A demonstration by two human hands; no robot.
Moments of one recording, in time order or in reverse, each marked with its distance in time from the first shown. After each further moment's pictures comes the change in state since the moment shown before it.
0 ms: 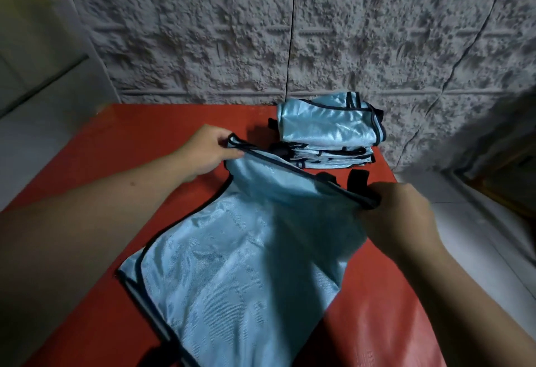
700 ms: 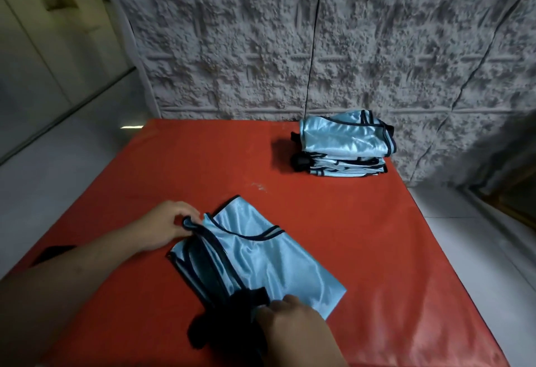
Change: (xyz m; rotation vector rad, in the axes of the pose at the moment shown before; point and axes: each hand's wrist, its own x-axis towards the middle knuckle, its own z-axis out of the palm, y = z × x) left_hand -0.170 -0.083 -0.090 0.378 -0.179 -0.047; right_hand -0.189 -0.095 0.071 -0.084 -0.352 -0.688
